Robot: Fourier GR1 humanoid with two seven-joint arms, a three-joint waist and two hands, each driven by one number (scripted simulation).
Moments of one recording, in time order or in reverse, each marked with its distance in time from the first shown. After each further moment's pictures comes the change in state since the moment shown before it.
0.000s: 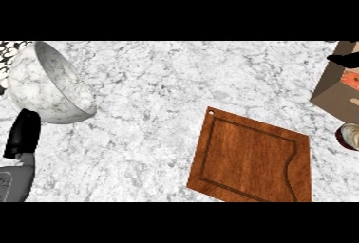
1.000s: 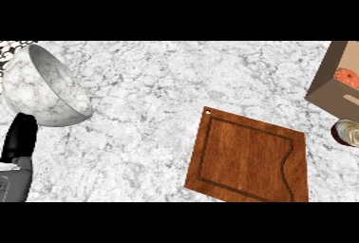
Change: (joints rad) left arm 0.027 -0.005 0.019 -0.009 -0.003 0.015 -0.003; right arm 0.053 -0.129 -0.268 -0.016 -0.261 0.078 -0.168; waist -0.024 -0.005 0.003
